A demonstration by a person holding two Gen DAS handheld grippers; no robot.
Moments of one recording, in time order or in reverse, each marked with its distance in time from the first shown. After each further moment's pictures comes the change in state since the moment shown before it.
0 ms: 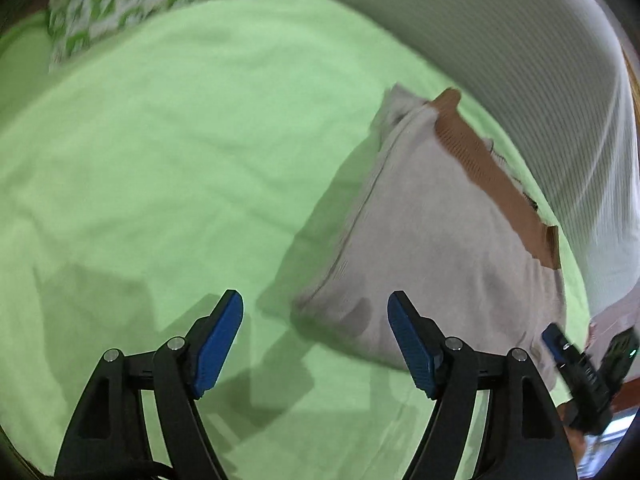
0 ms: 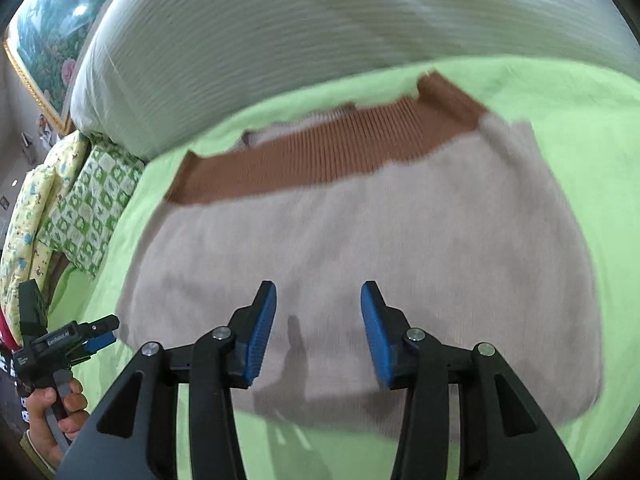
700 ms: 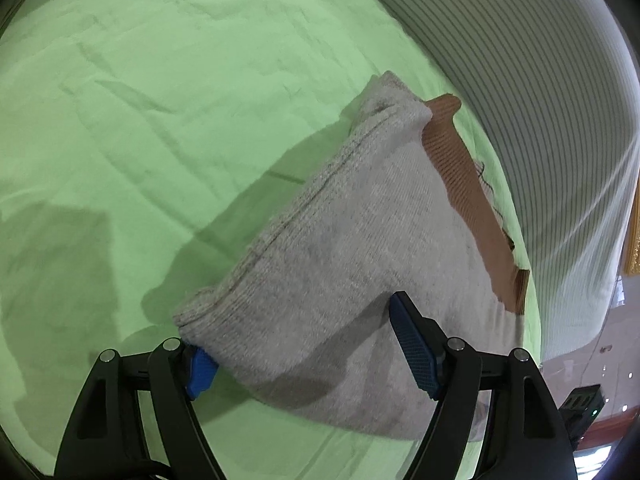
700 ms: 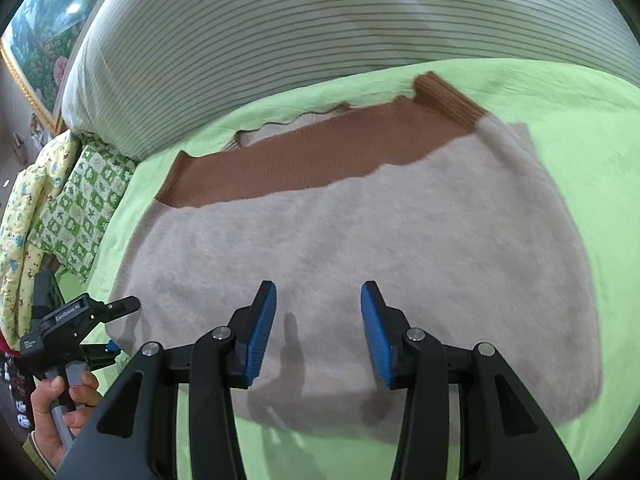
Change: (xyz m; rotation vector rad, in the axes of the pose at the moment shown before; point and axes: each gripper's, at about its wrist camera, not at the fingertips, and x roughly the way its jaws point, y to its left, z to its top) left arm 0.052 -0.027 0.014 -0.181 0.028 -0.142; right arm 0.008 0.009 0.011 -0.016 -0.008 -0.025
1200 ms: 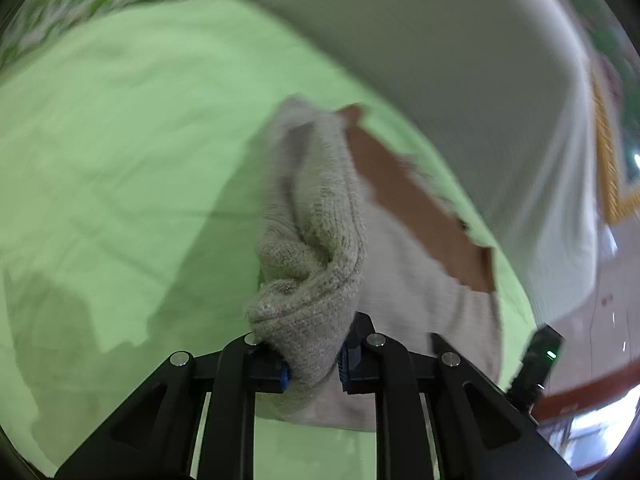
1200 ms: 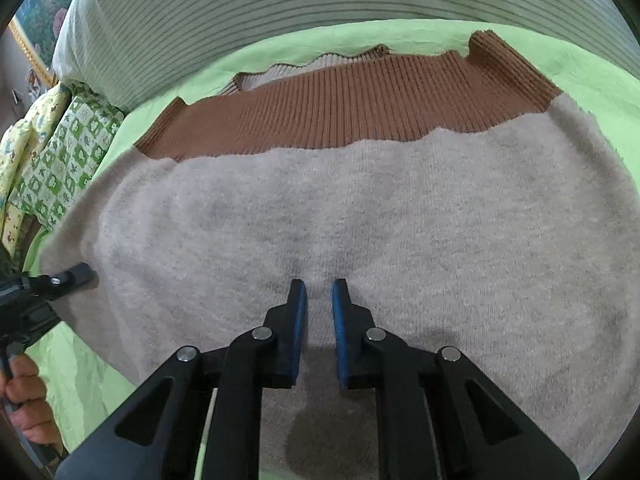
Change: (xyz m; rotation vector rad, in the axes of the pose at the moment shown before) left arm -0.030 -0.064 -0.007 0.225 -0.069 -0.096; right arm 0.063 0.012 -0.001 -0.081 0.122 -0.021
